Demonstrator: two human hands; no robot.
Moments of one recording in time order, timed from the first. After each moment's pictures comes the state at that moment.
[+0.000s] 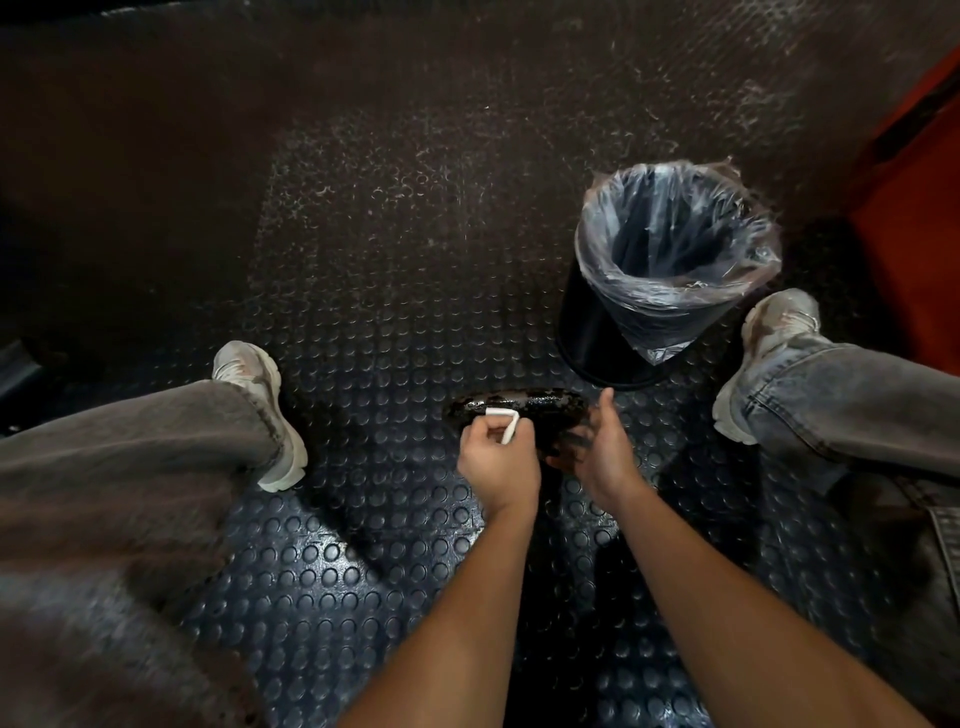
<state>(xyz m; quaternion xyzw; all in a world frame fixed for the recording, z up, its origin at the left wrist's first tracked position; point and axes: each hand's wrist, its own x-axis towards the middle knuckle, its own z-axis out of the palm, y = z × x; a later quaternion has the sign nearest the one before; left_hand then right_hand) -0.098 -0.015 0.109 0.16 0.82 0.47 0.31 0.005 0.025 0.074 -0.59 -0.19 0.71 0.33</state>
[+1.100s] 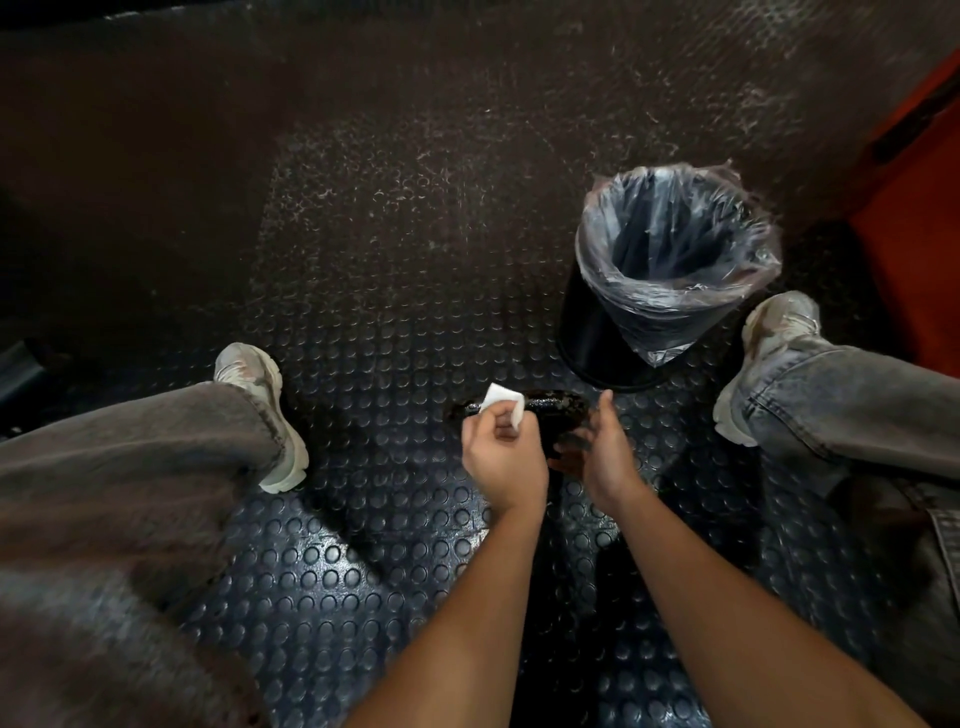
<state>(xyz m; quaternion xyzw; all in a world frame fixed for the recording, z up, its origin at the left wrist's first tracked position) -0.090 -0.011 0.119 0.17 0.78 0.53 0.29 0.004 0.024 0.074 -0.60 -0.19 0.70 0.33</state>
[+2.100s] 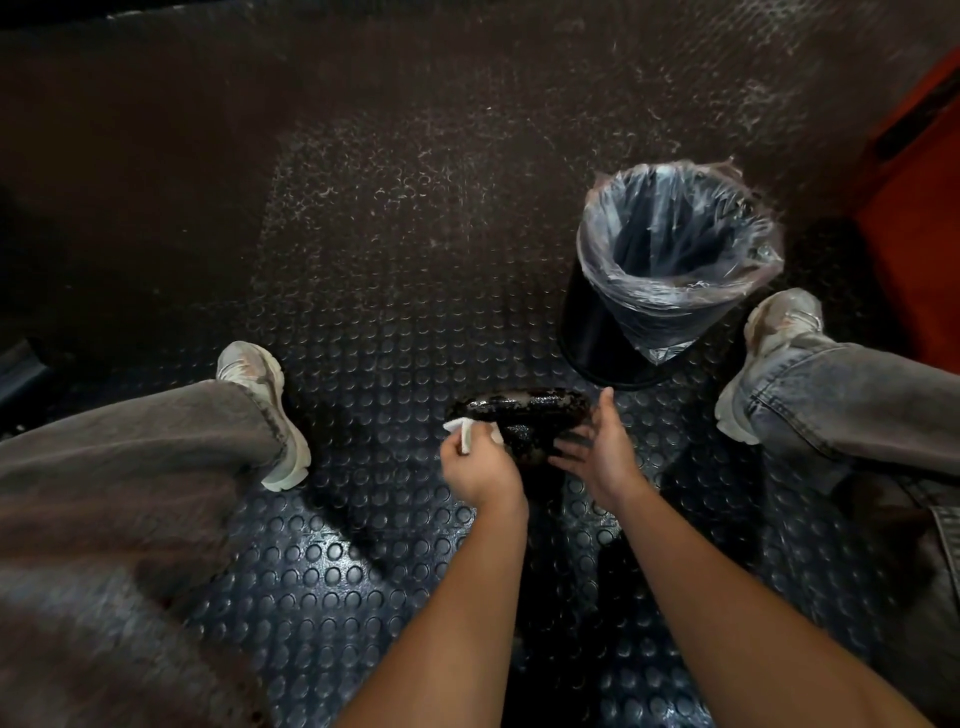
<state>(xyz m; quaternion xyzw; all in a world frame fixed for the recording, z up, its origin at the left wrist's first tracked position) -0.110 -0.008 0.107 -0.12 0.75 0.56 0.32 0.006 0.025 0.071 -0.59 -0.20 0.71 0.32</state>
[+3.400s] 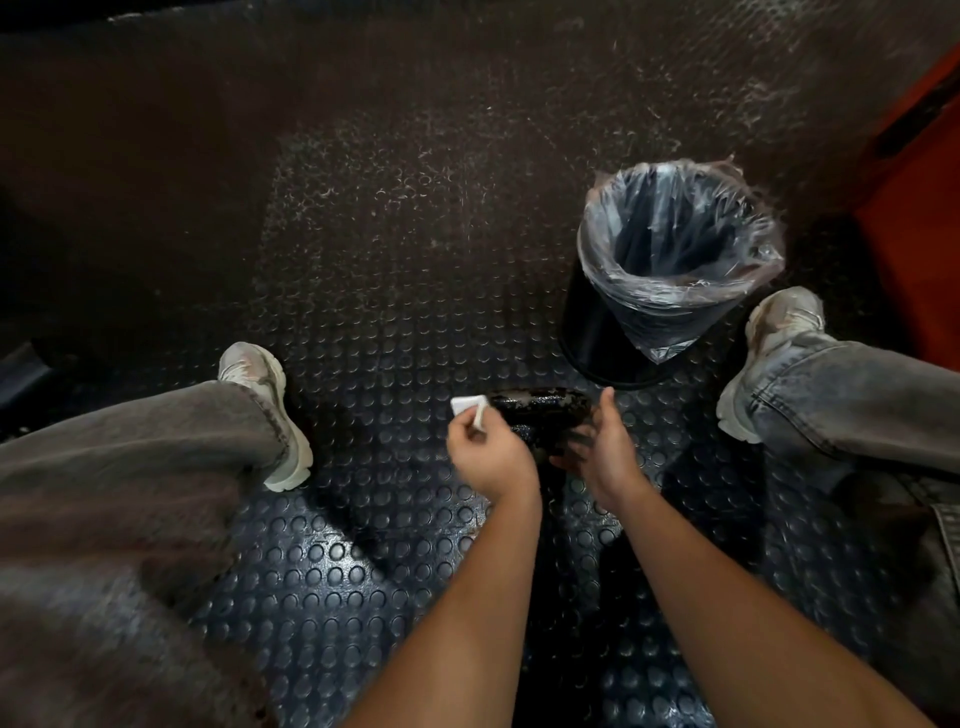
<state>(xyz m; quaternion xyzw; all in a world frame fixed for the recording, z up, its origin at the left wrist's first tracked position) -0.098 -0.001 0.122 -0.02 0.76 0.59 0.26 0.004 0.022 0.078 -0.60 -0.19 0.70 0.33</state>
